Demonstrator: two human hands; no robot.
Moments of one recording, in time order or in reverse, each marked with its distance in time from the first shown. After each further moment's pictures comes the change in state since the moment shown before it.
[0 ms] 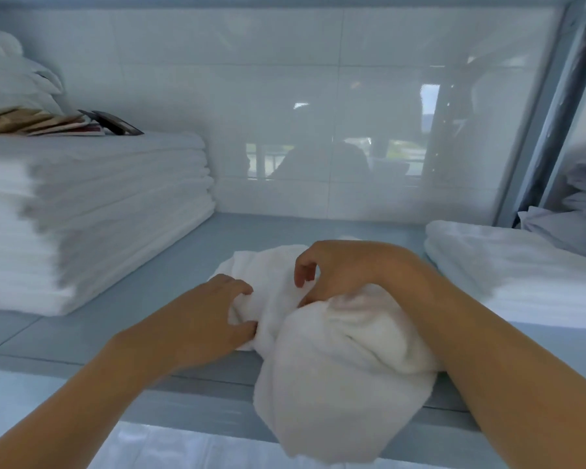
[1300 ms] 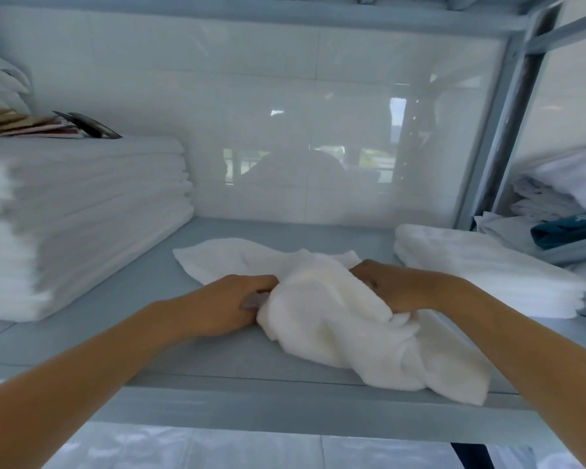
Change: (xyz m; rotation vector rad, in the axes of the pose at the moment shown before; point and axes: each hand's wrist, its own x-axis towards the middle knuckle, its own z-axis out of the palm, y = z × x) left_hand 0.047 0.018 0.008 -0.190 -0.120 0.472; right_hand -0.086 0.066 0.010 0.037 0.012 0.227
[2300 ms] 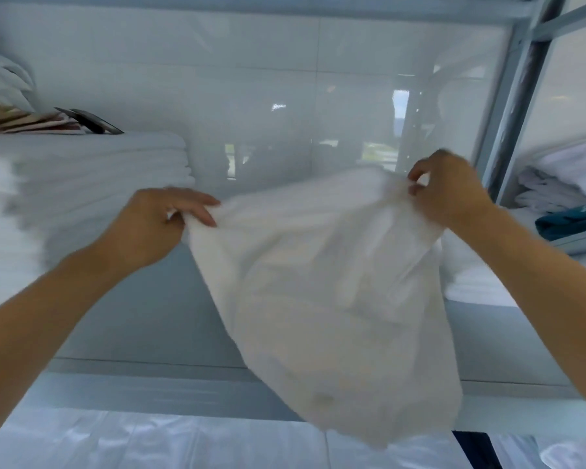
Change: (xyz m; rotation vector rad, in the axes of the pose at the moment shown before) left_hand -0.038 -0.012 -0.096 0.013 0.639 0.017; right_hand 0.009 0.039 -0.091 -0.067 0.957 0.255
